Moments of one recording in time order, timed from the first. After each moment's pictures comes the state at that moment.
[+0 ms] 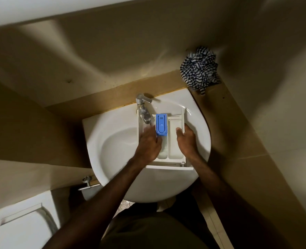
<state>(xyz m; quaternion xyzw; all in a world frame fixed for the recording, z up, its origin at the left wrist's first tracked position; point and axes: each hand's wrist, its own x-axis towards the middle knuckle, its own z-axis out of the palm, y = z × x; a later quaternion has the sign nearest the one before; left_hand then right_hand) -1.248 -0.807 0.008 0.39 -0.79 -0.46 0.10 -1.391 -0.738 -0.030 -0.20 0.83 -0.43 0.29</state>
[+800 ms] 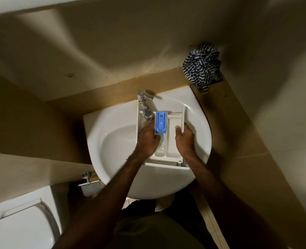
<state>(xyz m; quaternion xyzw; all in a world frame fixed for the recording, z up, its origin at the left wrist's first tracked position) -1.253 -0.813 0.002 0.44 -0.74 -0.49 0.11 -1.381 -0.739 -0.040 -0.19 0.85 -0.43 0.24</state>
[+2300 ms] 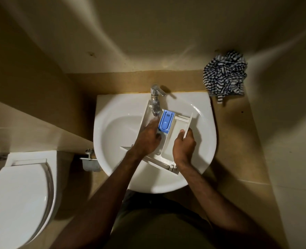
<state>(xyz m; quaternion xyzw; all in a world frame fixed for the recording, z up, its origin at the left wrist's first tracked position) -1.251 -0.801 0.006 0.47 -0.76 -0.44 0.11 -1.370 -0.732 -0.024 -0.21 0.84 -0.45 0.22</state>
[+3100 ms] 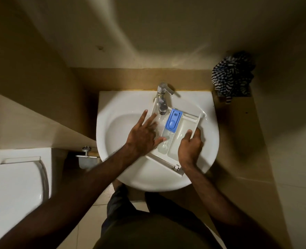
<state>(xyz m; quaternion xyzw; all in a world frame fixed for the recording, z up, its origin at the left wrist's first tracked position) -1.210 -0.815 0.009 0.32 -0.93 -0.04 -0.18 -1.357 -0.727 -0.008 -0.20 0.86 -0.44 0.19</state>
